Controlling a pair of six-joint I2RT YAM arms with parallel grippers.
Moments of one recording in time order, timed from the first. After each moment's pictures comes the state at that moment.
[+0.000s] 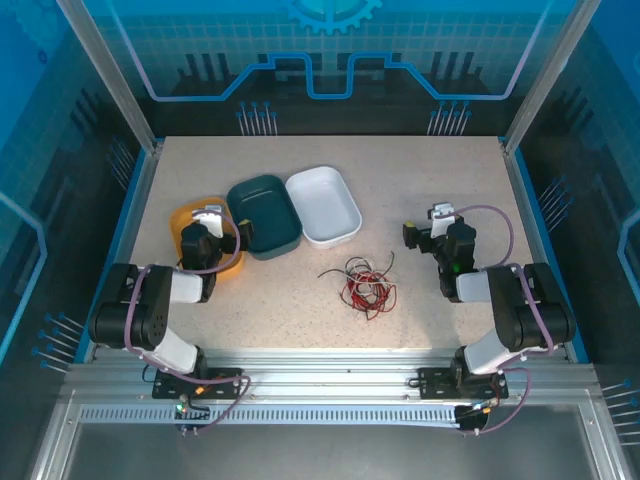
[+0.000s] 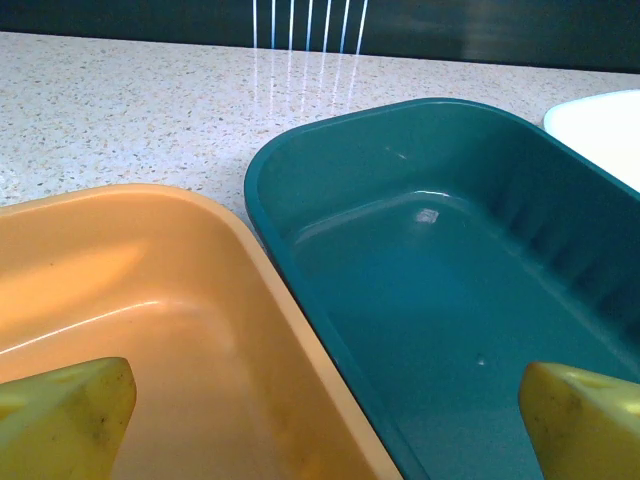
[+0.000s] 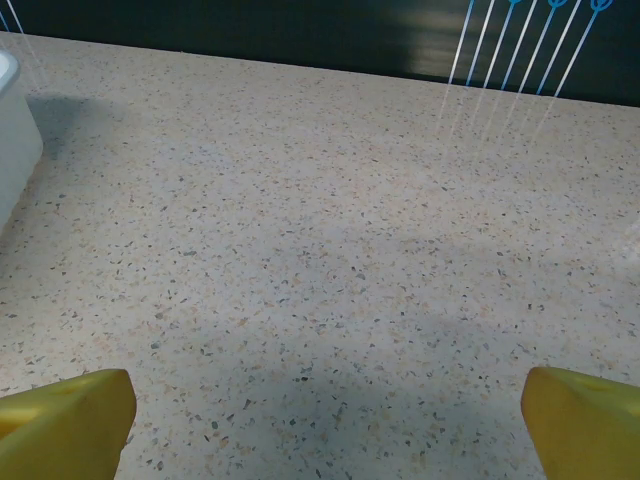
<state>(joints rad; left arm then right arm) 0.01 1.56 0.38 0.84 0.08 -0.09 0.07 1.54 0.39 0.82 -0.03 -0.08</state>
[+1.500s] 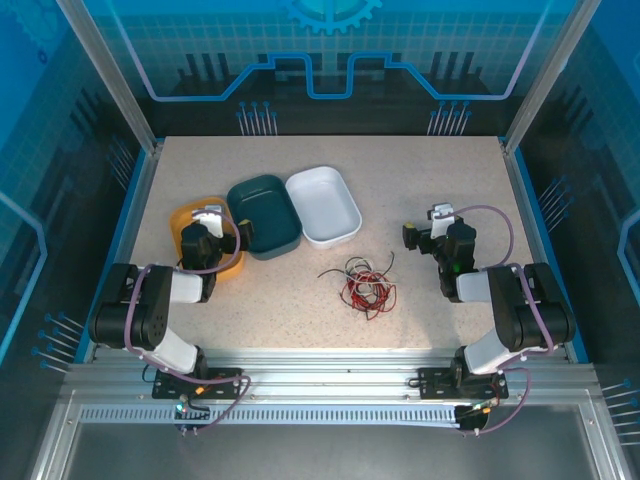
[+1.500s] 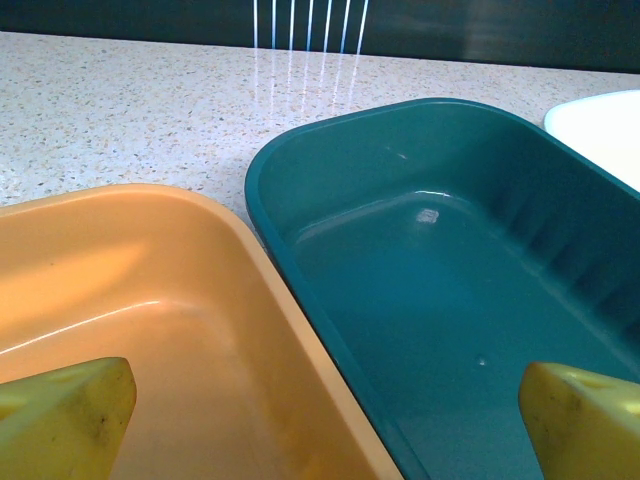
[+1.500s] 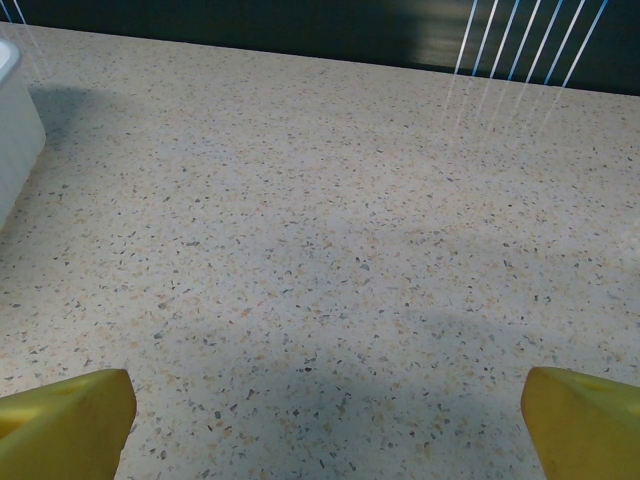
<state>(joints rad) 0.01 1.56 0.38 0.84 0.08 -0.09 0.07 1.54 0.39 0.80 -0.04 -0.08</state>
